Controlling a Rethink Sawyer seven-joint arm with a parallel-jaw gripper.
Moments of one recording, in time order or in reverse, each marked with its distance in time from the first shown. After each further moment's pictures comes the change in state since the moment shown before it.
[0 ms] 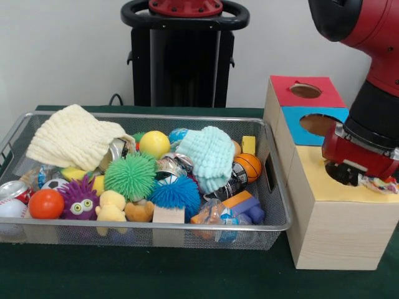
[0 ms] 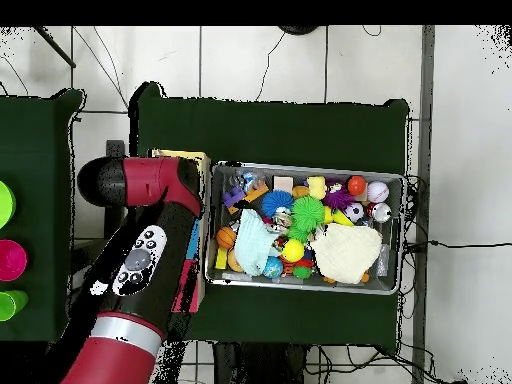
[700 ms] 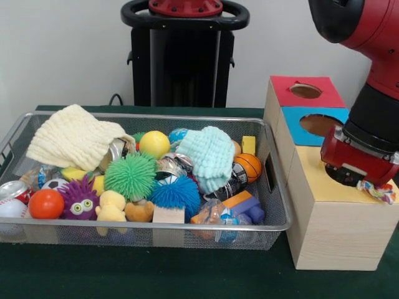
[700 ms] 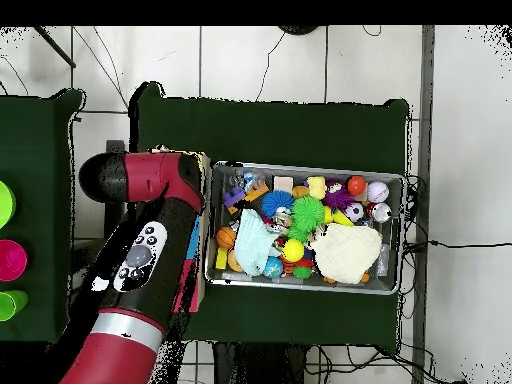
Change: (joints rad) arm -0.007 0.013 -0.010 -0.026 0.000 0.005 0.000
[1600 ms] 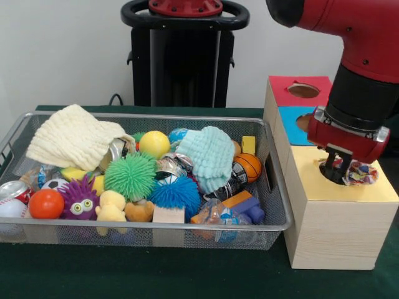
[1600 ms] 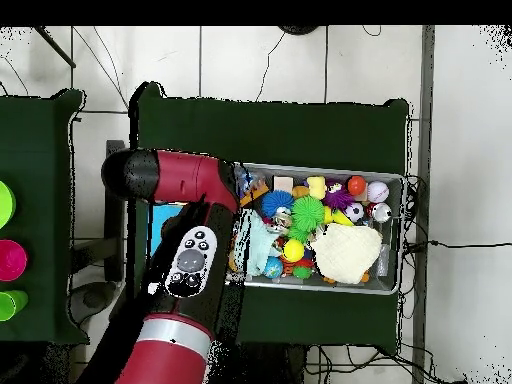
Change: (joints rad) arm -0.120 -0.169 0.177 0.148 0.003 0.035 0.000
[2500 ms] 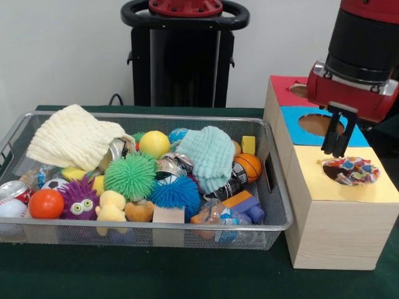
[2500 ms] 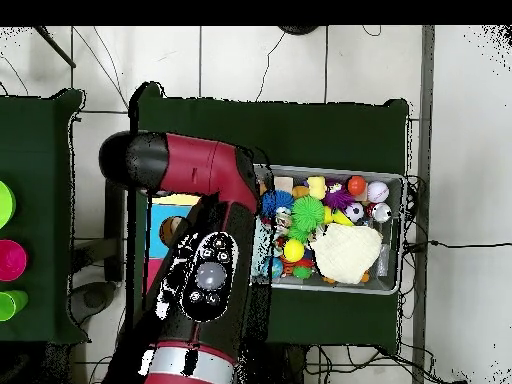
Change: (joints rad) arm -0.048 -0.120 0.018 0.001 -0.025 0.103 0.000
